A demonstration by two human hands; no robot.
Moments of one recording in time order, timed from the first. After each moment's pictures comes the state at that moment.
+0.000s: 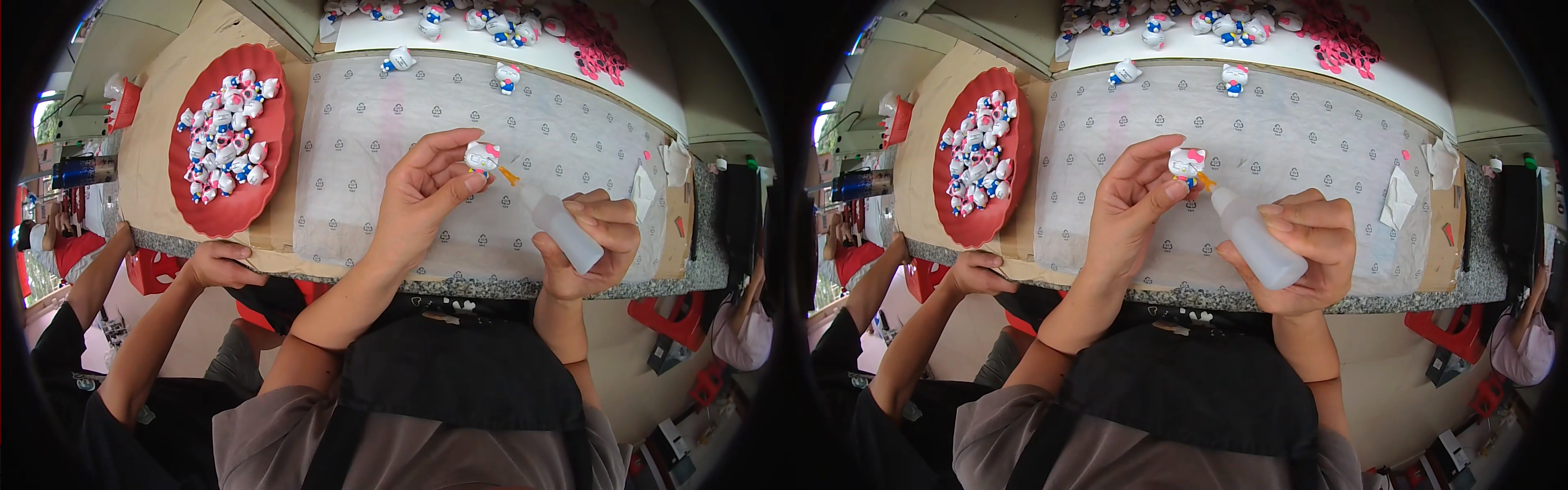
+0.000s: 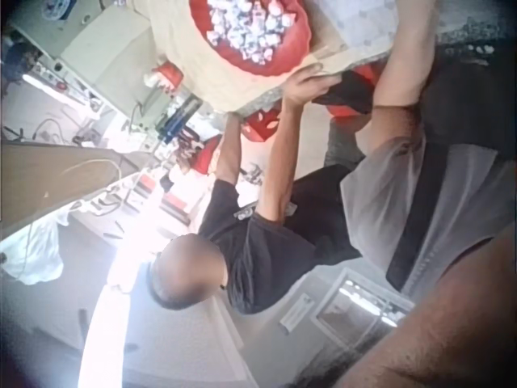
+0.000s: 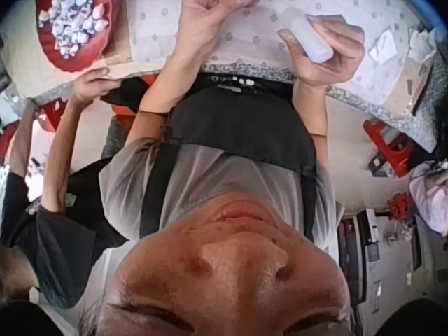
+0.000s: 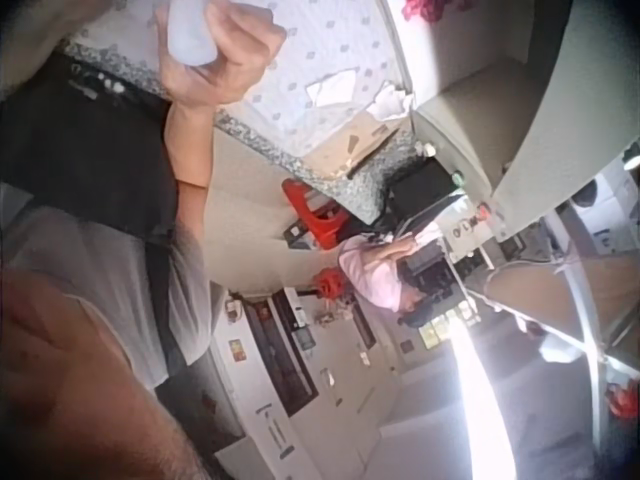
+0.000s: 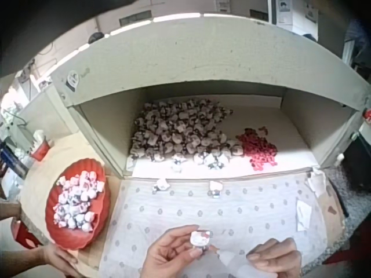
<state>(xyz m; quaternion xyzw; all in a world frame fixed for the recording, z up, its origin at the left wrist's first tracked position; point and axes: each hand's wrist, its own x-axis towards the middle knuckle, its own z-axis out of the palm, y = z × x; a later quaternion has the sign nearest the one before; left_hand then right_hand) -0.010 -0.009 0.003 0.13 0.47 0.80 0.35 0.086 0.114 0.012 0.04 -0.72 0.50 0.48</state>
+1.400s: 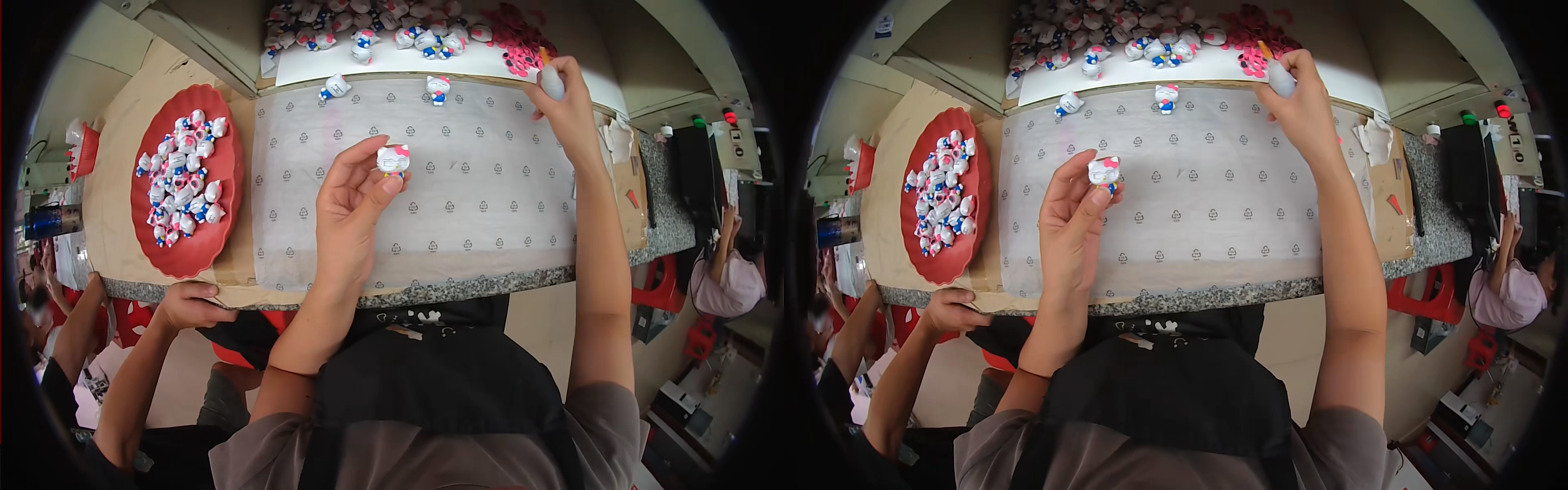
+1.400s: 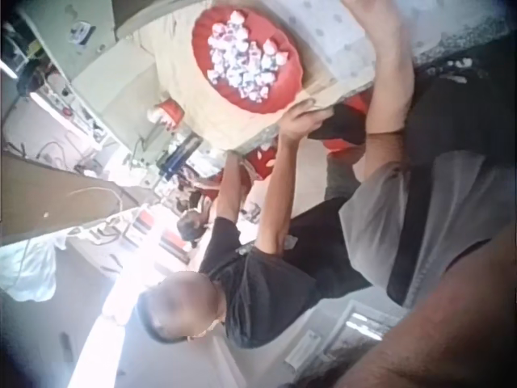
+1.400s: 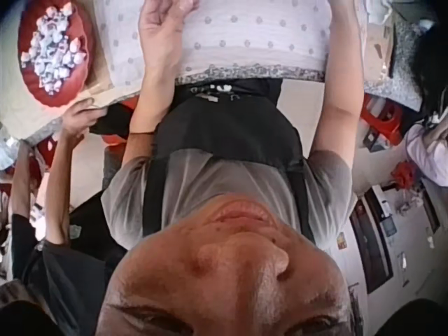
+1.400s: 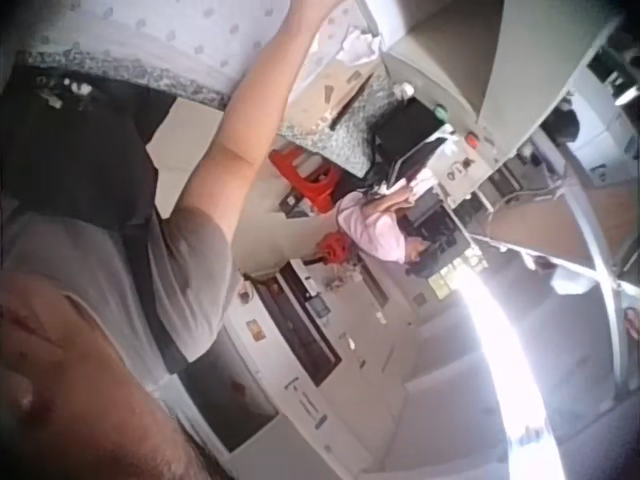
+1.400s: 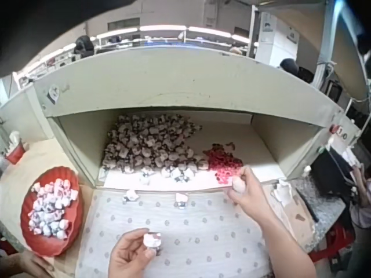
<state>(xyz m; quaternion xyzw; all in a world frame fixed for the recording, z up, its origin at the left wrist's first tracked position) -0.013 -0.012 0.006 0.11 0.45 0.83 0.29 0.038 0.244 0.019 -0.23 -0.84 0.43 0.22</state>
